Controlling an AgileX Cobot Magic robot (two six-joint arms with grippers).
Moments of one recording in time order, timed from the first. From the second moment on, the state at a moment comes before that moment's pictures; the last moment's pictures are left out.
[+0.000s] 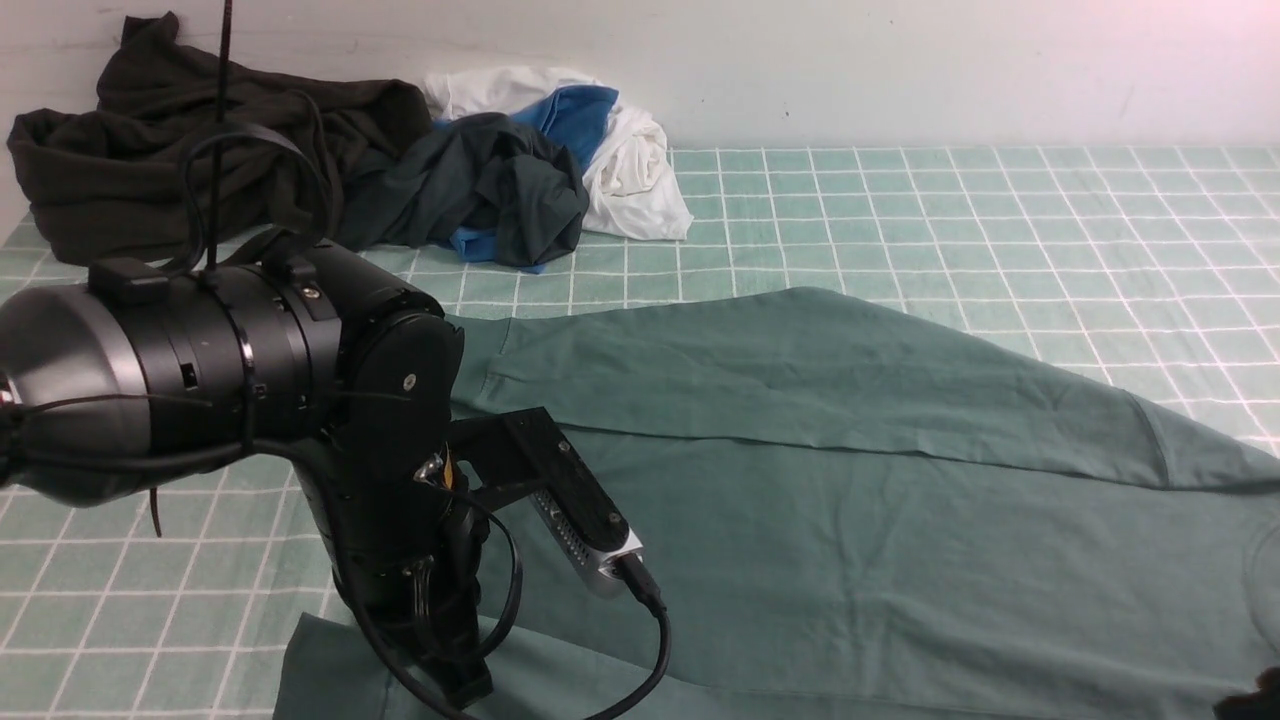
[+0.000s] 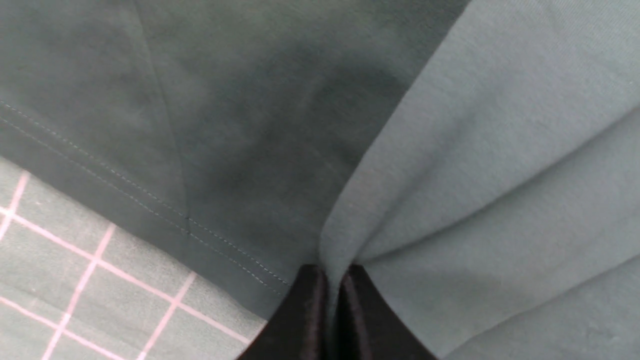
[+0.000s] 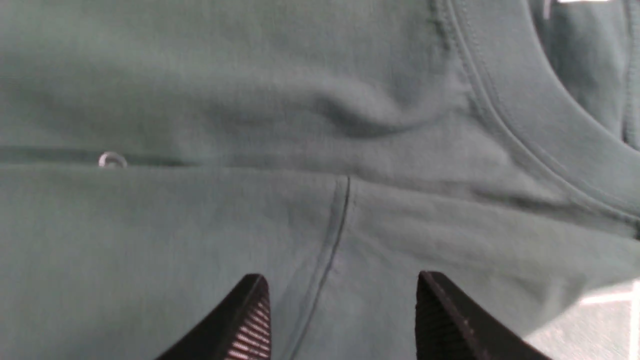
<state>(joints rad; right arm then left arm) 0.05 1.27 -0.54 -0.19 0.85 0.28 -0.57 1.61 -1.06 0.04 1.04 0.39</state>
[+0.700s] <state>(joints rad) 0.05 1.47 -0.57 -0.28 0.78 0.42 -0.57 1.61 -1.06 0.04 1.04 0.39</state>
